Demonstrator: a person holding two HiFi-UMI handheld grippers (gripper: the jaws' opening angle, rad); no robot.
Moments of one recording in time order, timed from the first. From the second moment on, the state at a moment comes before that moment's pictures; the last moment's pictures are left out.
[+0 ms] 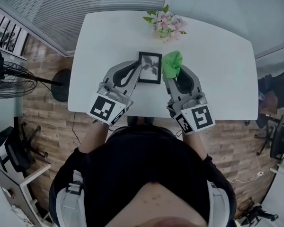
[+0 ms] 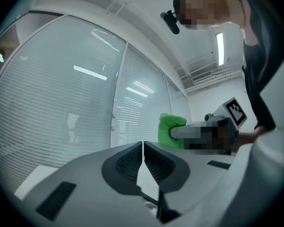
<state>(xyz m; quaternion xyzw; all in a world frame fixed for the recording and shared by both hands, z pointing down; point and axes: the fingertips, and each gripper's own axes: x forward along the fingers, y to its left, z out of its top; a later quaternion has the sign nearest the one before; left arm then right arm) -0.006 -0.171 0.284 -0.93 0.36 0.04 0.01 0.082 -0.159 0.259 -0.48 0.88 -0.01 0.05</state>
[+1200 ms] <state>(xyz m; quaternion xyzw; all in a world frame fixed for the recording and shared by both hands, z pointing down) 0.013 -0.177 0.457 -0.93 0.29 -0.16 -0.12 0.089 -0.165 0.285 -0.48 0.88 -0.04 0.04</state>
